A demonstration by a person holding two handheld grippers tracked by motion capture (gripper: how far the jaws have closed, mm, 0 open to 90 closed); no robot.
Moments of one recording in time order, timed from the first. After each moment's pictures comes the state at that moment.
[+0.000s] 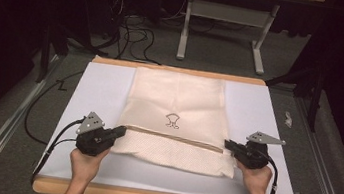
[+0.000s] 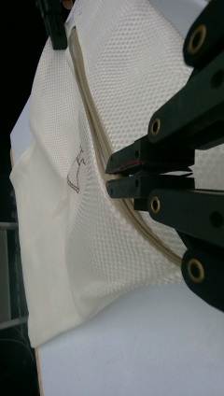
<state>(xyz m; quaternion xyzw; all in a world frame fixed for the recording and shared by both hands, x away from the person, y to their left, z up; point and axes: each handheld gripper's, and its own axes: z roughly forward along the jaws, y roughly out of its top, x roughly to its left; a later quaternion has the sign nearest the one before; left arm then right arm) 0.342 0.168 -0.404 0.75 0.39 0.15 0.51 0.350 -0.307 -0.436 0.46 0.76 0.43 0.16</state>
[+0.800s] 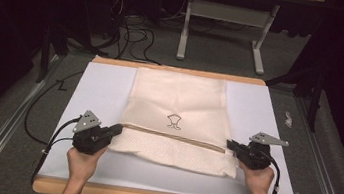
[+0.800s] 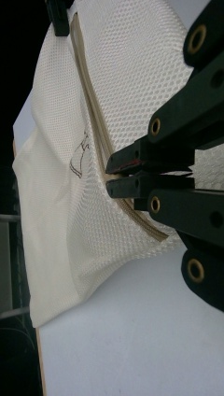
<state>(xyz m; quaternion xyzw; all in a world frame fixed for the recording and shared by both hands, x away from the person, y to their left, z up) 0.344 0.174 -0.404 0.75 0.39 0.17 0.50 0.348 -0.313 -0.436 0.46 0.75 0.44 0.17</state>
